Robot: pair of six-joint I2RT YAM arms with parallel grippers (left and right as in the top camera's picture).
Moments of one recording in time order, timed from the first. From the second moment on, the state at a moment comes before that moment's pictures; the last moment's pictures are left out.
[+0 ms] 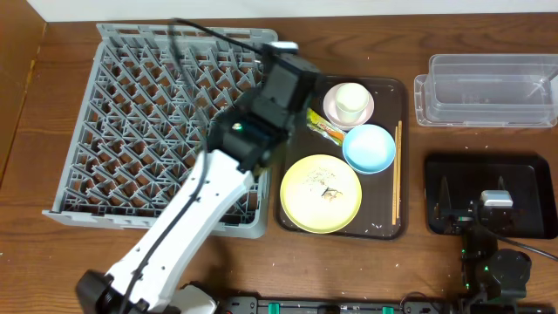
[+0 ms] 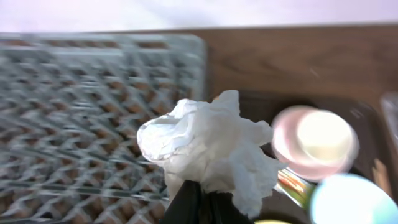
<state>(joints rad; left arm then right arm) -0.55 1.49 1.48 -0.79 -0.45 -0.39 0.00 0.01 0.01 -0.07 0.03 -0.06</state>
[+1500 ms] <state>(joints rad) -0.67 1.94 1.48 0.20 0.01 -0.62 0.03 0.01 0.01 -0.07 0.03 -0.06</state>
